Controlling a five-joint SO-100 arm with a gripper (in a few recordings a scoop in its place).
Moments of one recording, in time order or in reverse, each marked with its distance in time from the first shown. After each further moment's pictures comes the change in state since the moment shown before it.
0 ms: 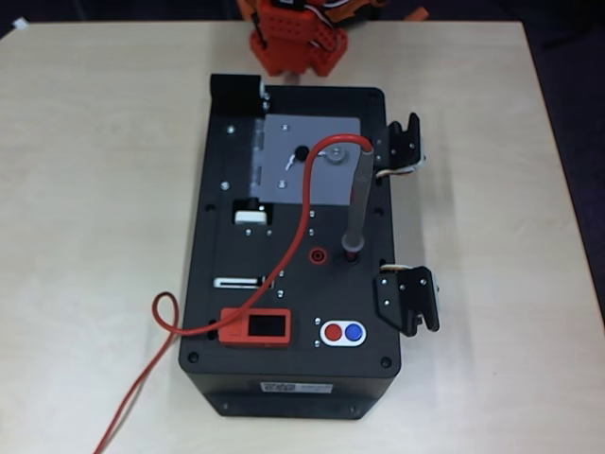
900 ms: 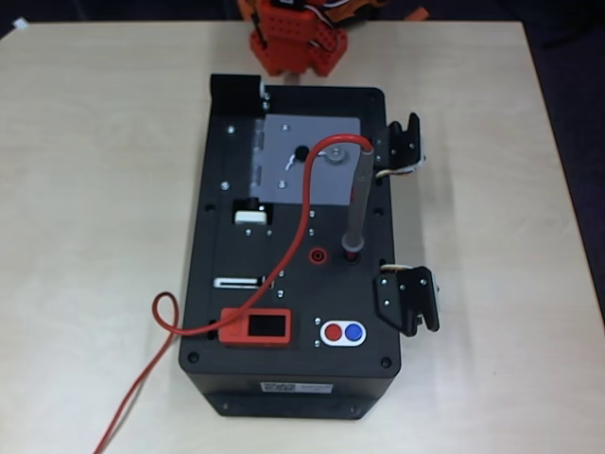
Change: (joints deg) arm 0.0 0.0 0.0 -0.1 -0.6
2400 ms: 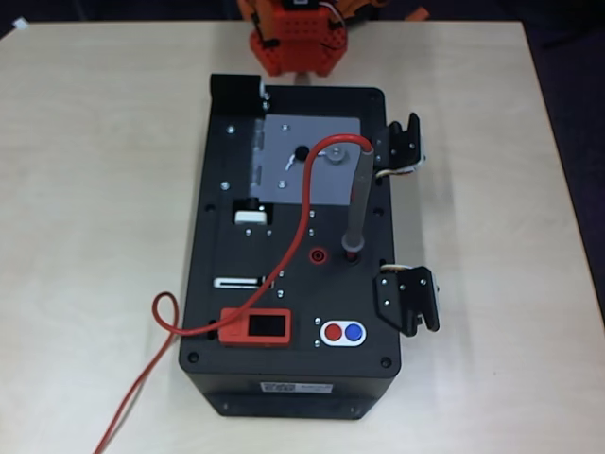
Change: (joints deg) arm -18.0 0.0 0.0 -0.3 0.0
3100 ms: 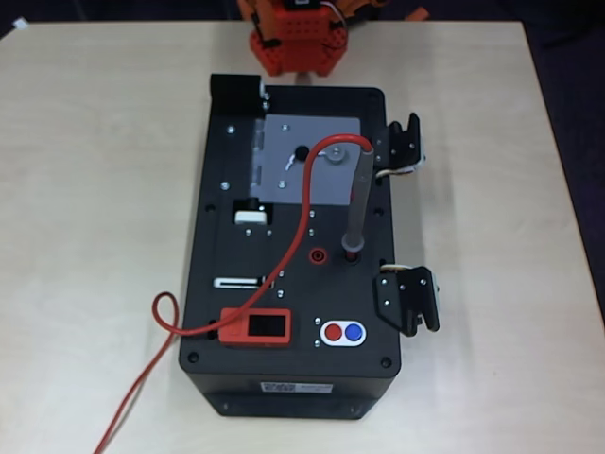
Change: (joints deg) arm -1.3 0.0 0.0 0.0 0.0
